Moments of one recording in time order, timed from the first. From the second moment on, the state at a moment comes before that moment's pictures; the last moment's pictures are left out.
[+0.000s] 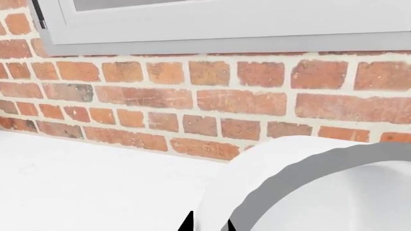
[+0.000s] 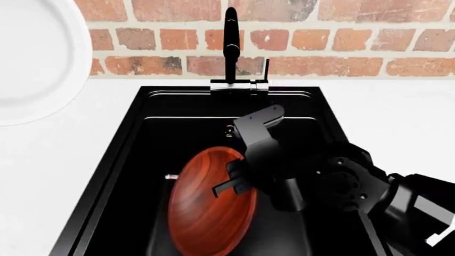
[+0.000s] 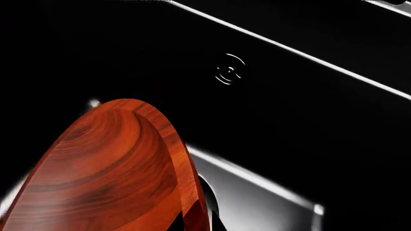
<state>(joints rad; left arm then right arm) -2.13 -1.22 1.07 0.31 -2.41 -0.93 -1.47 1.28 0.44 -1.24 0.06 1.71 0.80 0.84</state>
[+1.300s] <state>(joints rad) -2.13 -1.22 1.07 0.31 -2.42 -0.94 -1.47 1.28 0.39 -1.29 0.11 1.67 0.83 0.85</state>
